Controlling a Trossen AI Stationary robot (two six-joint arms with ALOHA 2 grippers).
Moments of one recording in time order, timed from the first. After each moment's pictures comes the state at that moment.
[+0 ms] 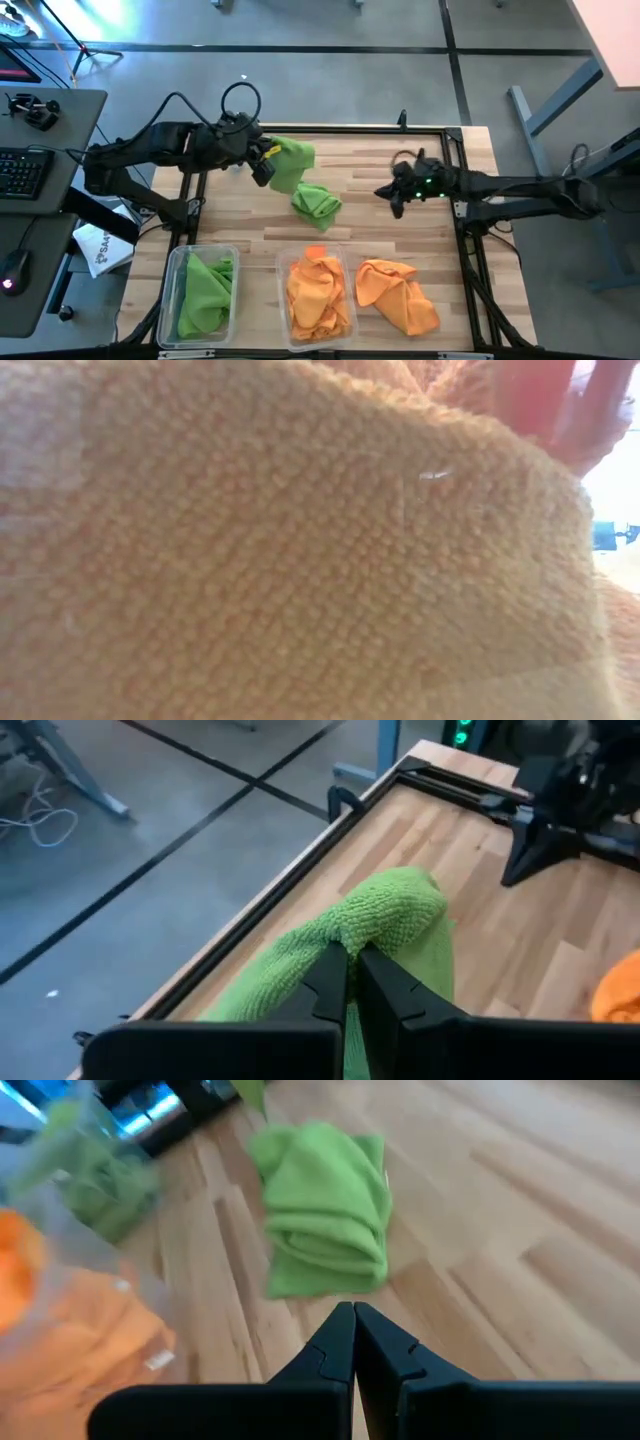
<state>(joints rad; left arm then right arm) 0.00 1.33 1.71 -1.10 -0.61 -0.36 -0.24 0.96 0.51 -0.09 -0.10 0.42</state>
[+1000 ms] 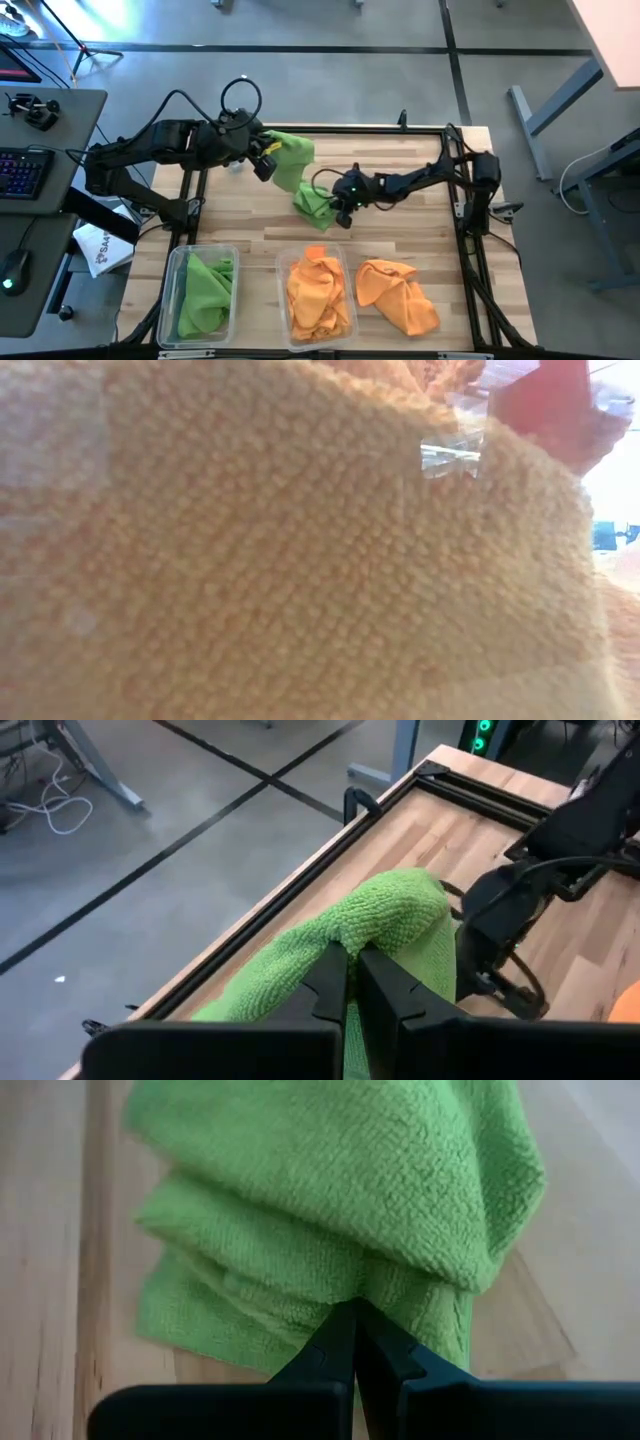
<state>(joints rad) 0.03 1.34 1.71 -1.10 -0.62 -0.38 -0.20 1.89 0.88 0.19 -0.13 0.17</state>
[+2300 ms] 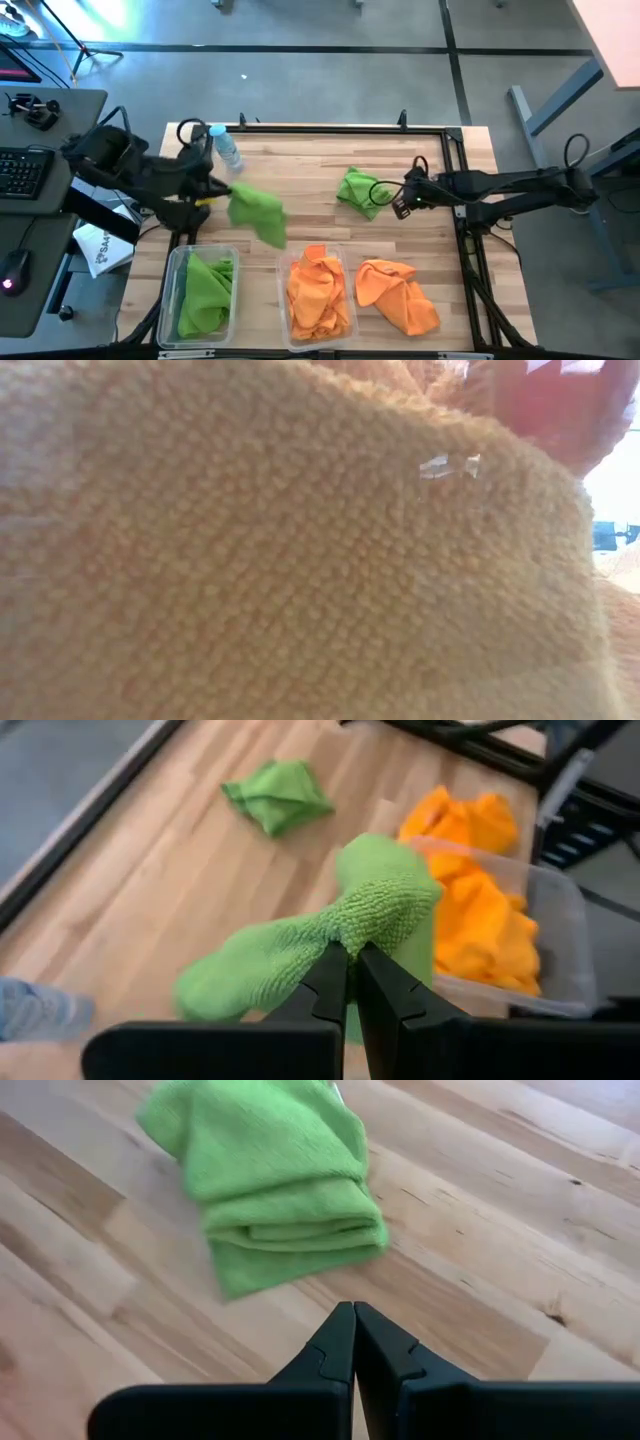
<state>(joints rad) -0.41 1.25 1.92 -1.57 -0.43 -0.71 -0.04 1.02 0.70 -0.81 0.31 0.89</state>
